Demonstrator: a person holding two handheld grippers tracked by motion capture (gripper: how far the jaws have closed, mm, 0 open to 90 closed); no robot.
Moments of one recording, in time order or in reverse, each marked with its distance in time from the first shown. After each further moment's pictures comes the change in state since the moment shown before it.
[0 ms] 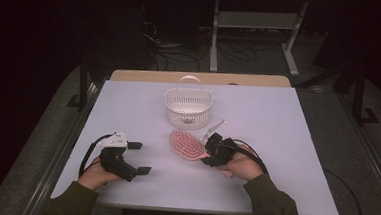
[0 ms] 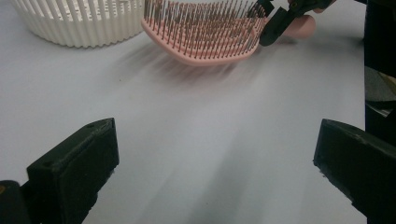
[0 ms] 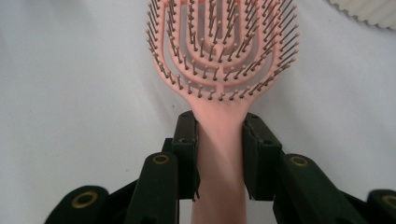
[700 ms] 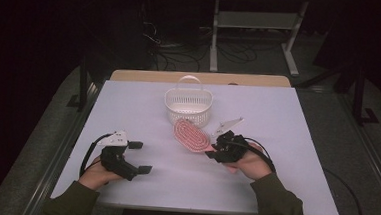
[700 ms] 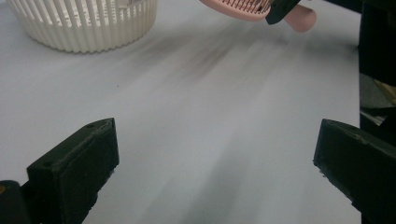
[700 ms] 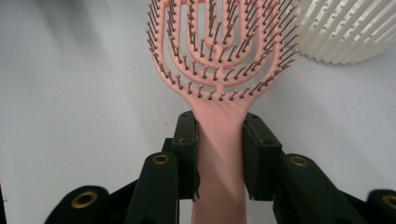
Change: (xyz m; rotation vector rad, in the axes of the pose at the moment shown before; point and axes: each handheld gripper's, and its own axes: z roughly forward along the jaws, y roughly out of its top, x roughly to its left) left arm 0.000 0.003 0.000 -0.022 -0.012 -0.018; right arm -0.009 -0.013 -0.029 -0.180 -0.002 0.011
